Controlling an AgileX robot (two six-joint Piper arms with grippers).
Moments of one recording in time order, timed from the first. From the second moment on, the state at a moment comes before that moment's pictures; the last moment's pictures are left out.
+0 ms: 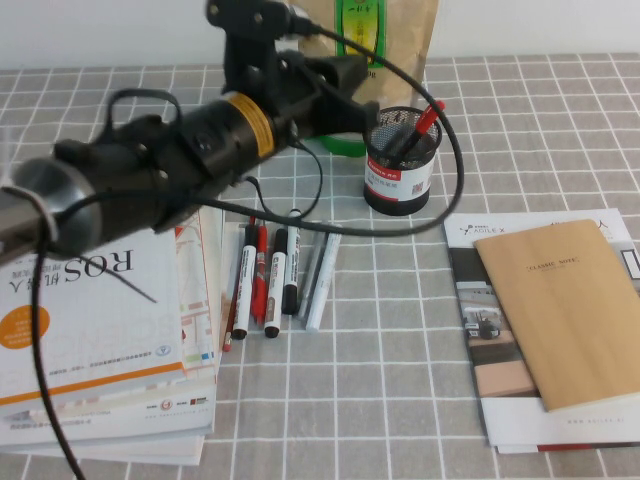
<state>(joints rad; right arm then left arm) -0.04 -0.01 0.03 0.73 0.39 -0.07 -0.52 1.79 -1.25 0.68 -0.42 -0.73</state>
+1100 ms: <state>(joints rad) -0.04 -0.01 0.03 0.73 0.39 -0.07 -0.55 2.17 -1.71 1.17 -0.50 -1.03</state>
